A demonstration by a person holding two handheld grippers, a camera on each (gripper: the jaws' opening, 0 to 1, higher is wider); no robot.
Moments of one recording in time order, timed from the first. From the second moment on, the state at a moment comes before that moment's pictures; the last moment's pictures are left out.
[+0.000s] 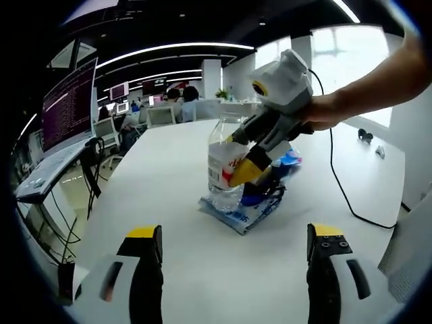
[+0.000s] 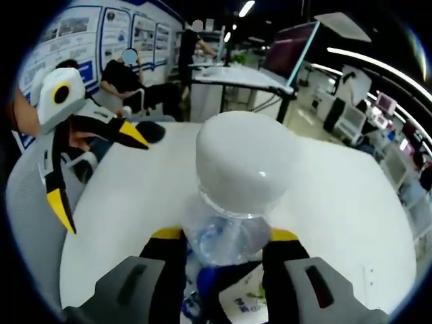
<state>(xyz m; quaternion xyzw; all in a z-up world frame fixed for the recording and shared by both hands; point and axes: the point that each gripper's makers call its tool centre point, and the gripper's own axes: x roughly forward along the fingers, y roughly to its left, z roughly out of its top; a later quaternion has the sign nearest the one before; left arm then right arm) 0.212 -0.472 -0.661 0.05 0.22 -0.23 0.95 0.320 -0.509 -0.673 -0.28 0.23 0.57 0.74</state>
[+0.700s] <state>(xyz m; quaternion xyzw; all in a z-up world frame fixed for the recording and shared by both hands) 0.213 -0.470 -0.662 0.04 0.23 -0.23 0.95 0.325 -0.509 -0.673 -0.23 0.27 0.42 0.83</state>
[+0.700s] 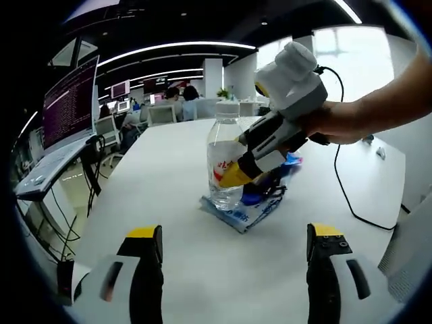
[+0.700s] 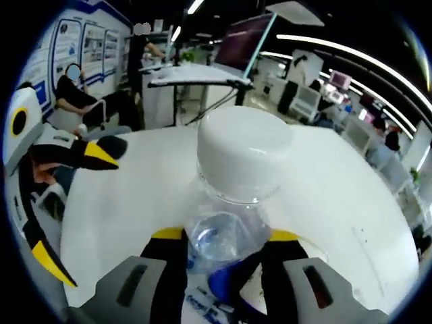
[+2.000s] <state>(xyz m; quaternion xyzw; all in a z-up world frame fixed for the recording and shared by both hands) 0.213 -0.465 -0.661 0.03 0.23 -0.22 0.95 0.332 -0.510 -0.673 -0.18 0.26 0.45 0.83</state>
